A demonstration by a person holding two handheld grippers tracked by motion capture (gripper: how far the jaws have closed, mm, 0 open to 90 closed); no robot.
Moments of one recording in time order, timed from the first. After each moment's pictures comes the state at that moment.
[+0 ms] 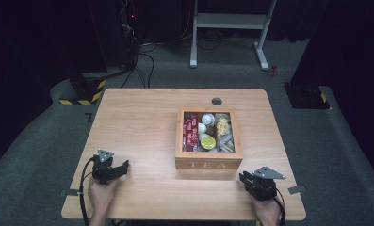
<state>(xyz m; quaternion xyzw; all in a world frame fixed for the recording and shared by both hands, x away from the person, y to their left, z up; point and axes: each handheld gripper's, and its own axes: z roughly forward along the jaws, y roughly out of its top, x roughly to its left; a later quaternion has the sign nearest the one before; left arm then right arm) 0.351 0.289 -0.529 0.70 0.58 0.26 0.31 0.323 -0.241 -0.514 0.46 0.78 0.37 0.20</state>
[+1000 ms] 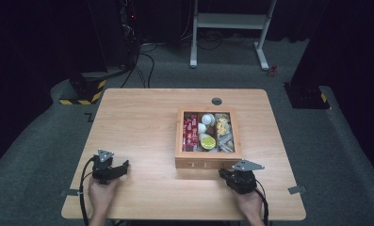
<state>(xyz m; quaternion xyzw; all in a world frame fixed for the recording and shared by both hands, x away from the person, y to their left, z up) 0.351 0.289 -0.529 0.70 0.58 0.26 0.31 0.344 -0.187 -0.510 0.40 0.81 0.41 0.13</state>
